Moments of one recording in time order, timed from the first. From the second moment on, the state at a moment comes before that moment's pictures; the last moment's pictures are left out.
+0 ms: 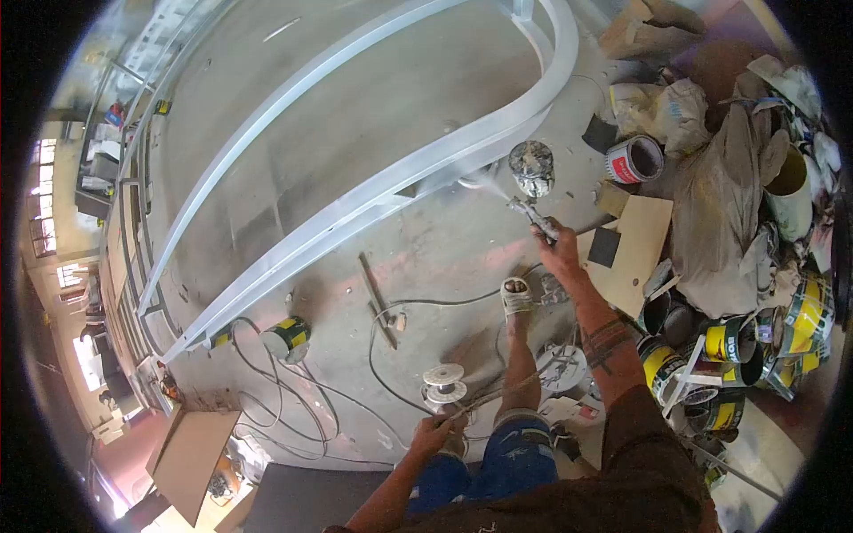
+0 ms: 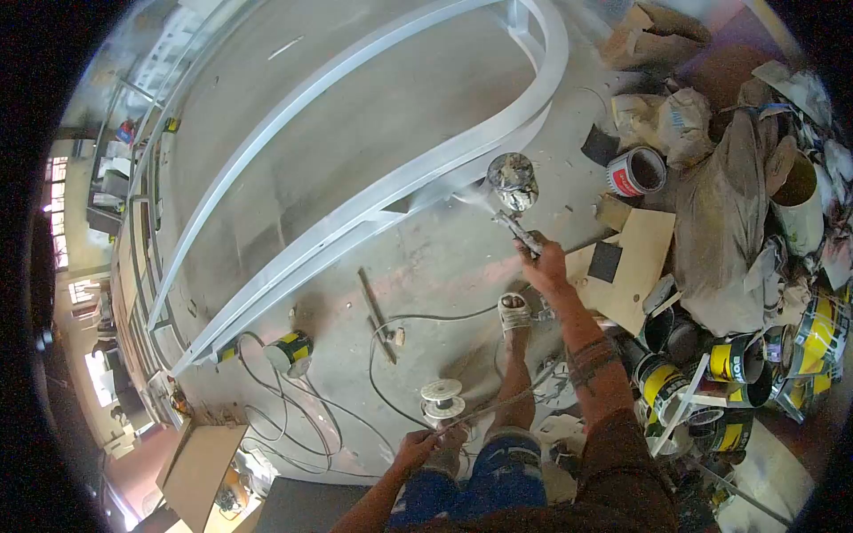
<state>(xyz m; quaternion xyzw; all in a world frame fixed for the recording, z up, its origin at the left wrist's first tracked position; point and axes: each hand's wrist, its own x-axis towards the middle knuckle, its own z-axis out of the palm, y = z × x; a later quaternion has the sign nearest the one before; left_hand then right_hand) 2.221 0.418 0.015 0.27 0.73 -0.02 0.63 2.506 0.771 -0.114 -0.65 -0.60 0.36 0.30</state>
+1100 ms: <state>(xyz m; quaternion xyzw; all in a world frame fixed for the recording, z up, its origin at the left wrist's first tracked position) 2.309 0.455 -0.062 0.29 0.68 -0.08 0.67 2.618 0.910 -0.133 -0.72 -0.52 0.27 0.37</state>
